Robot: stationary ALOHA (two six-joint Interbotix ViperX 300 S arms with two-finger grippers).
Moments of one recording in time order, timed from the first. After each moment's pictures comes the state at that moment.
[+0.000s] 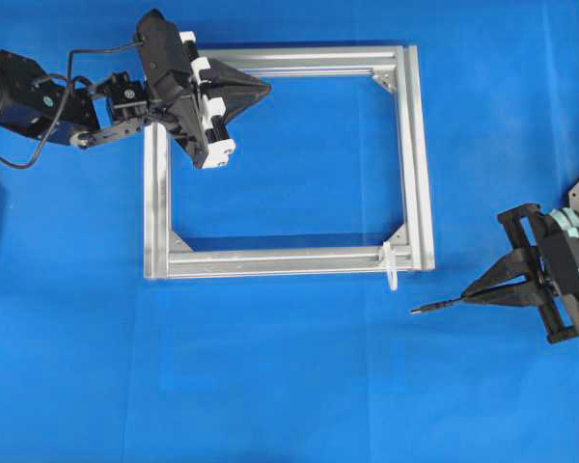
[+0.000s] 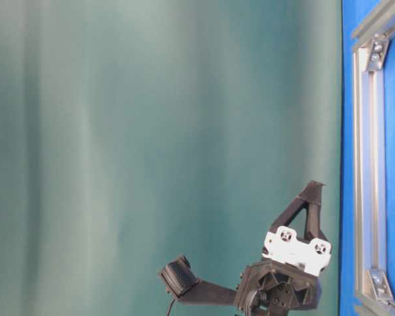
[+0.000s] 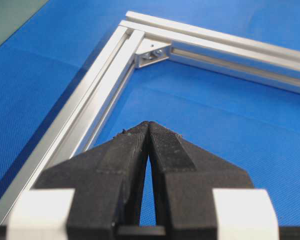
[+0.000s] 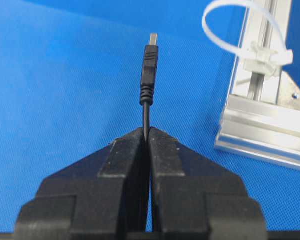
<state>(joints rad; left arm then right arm) 0.28 0.14 0.85 -0.09 -0.75 0.01 0.40 -0.47 1.41 0.12 -0.40 0.13</state>
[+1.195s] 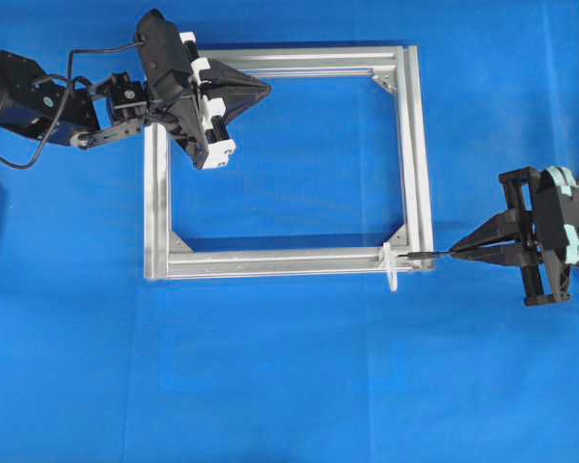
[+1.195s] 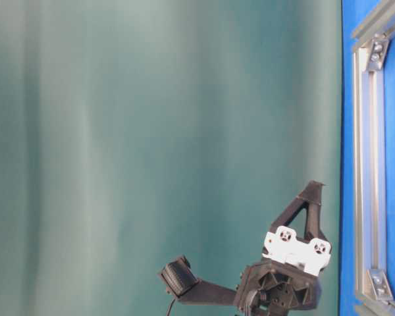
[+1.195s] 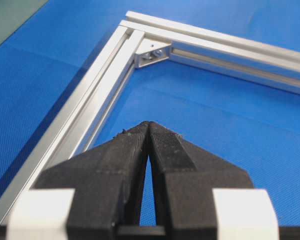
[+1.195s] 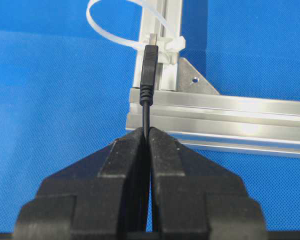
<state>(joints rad) 0.28 0.14 0.85 -0.09 -0.75 0.00 0.19 -0.48 1.42 0.11 -0.41 0.11</state>
